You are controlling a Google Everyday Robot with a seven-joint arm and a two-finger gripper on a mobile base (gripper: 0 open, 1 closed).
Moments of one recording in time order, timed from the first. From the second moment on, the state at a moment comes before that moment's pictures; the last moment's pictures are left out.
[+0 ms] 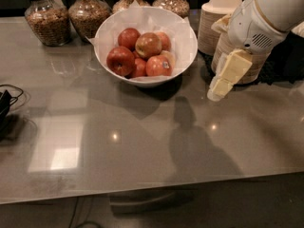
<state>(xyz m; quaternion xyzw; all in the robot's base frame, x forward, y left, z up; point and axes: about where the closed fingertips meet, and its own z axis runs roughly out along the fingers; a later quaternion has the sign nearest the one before) 0.524 -0.145 0.963 -0.63 0.72 0.03 0.28</state>
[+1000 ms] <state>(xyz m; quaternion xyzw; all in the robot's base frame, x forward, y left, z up) 0.584 -0.086 1.005 -0.63 0.67 0.08 0.39</state>
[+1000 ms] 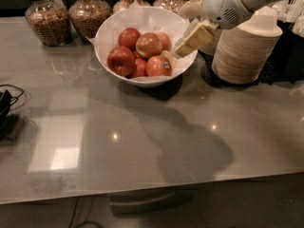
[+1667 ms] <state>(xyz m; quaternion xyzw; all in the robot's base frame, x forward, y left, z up) 0.624 -0.037 0.979 -0.65 0.64 0.11 0.38</state>
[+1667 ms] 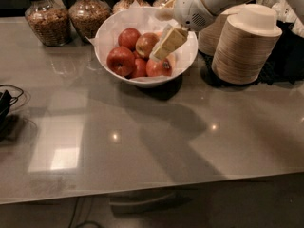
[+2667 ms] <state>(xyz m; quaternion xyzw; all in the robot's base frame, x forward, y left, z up) 0.678 -0.025 0.977 -0.63 0.65 0.15 0.40</state>
